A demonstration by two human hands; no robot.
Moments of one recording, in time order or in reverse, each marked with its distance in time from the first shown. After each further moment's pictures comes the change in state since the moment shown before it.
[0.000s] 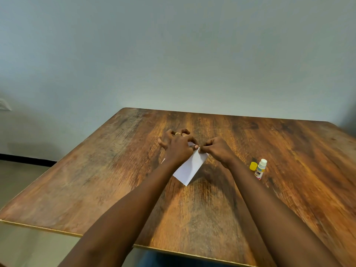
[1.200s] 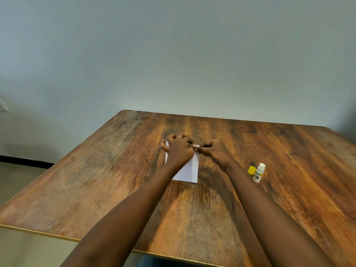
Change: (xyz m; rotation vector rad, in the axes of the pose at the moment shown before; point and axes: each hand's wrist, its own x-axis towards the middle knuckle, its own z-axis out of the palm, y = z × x) left_hand 0.002 0.008 0.005 -0.173 0.058 -0.105; right_hand 0.004 0.004 0.003 0.132 0.016 -0.093
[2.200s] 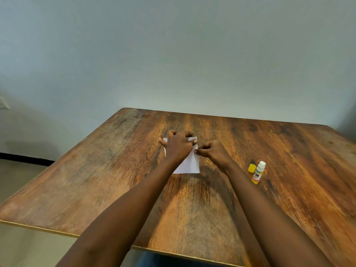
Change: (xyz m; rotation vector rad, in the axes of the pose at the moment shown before) left_hand -0.002 0.006 -0.013 -0.017 -0.010 -0.040; right_hand -0.004 0.007 0.004 -0.006 -0.035 0.017
